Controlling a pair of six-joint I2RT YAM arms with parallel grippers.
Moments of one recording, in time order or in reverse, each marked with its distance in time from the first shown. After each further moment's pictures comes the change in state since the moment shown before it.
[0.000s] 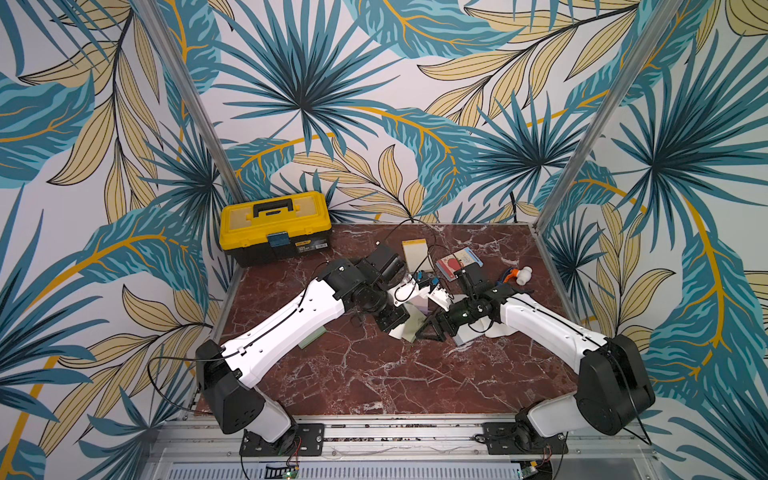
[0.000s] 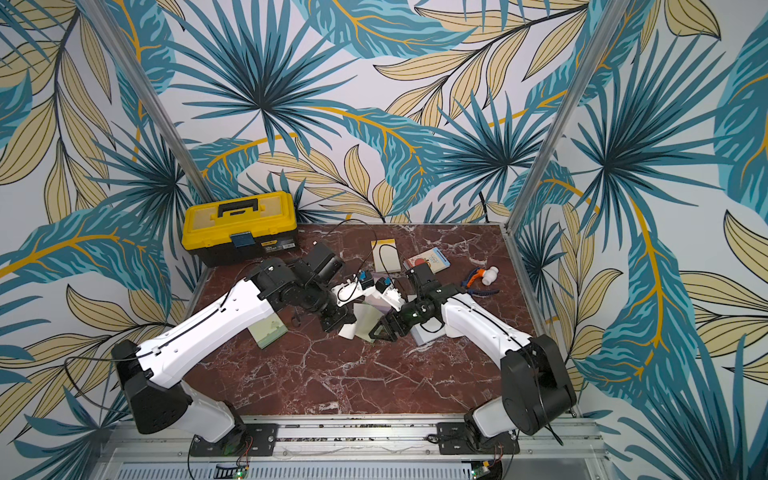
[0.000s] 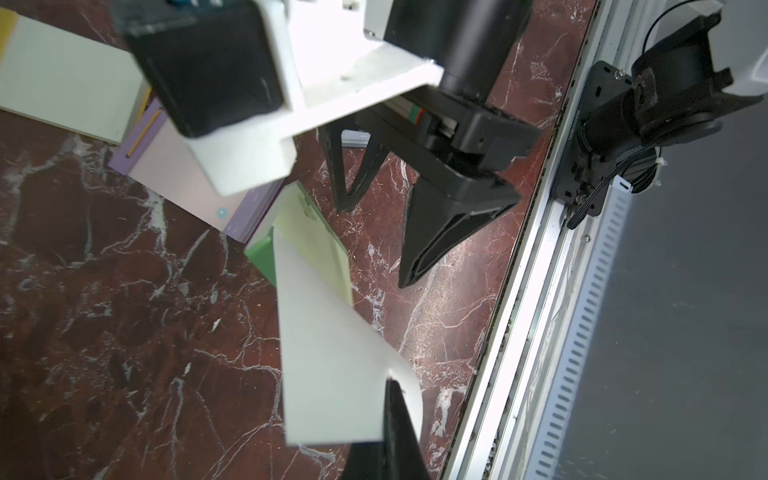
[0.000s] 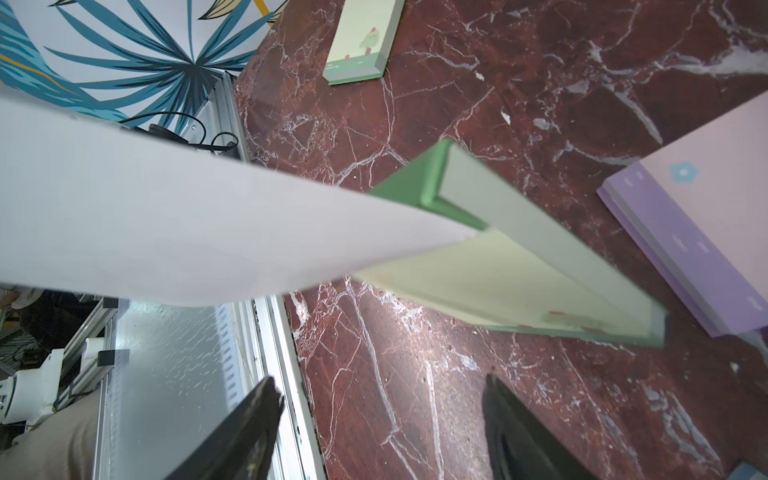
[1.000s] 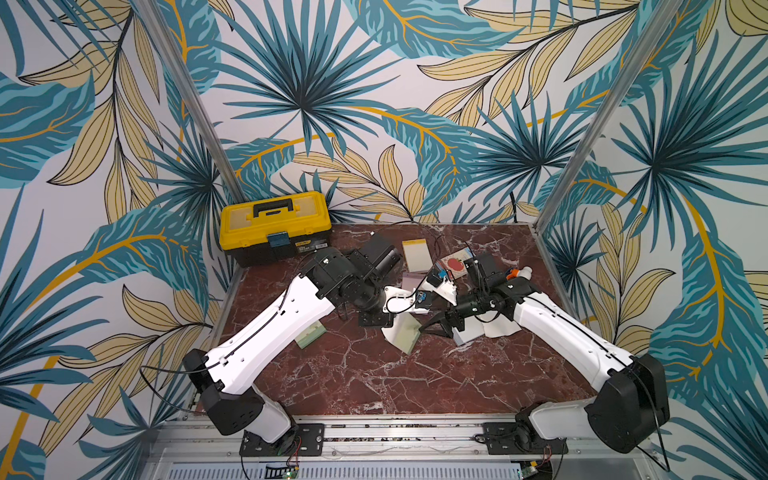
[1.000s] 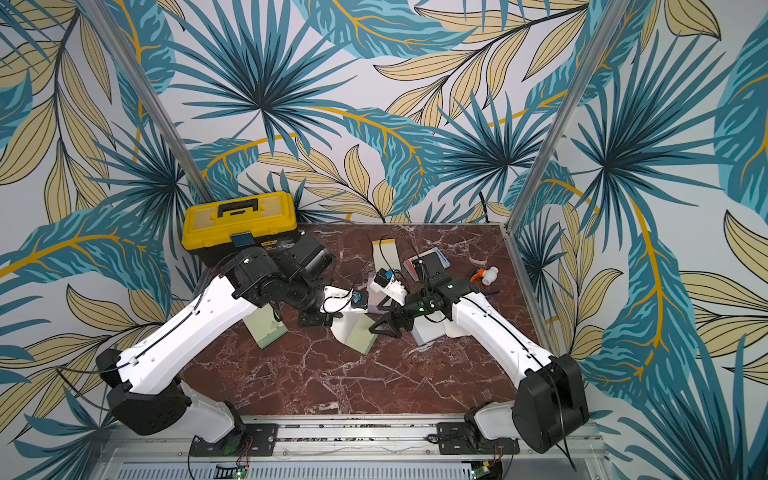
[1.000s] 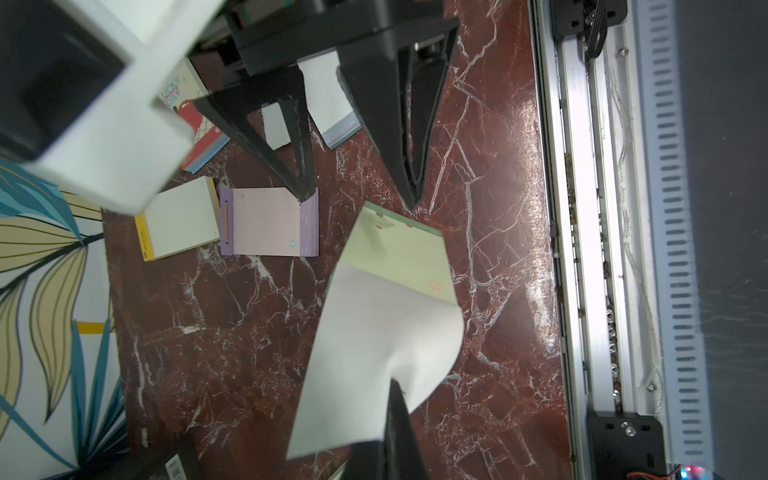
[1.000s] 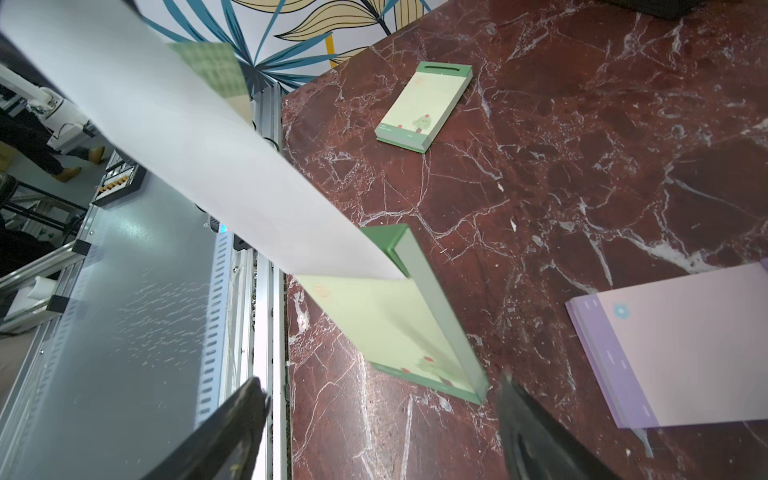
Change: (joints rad) left arm -0.038 0.031 0.241 -0.266 -0.129 0.588; right arm -0.013 -0.092 0.086 -0.067 -0.077 -0.258
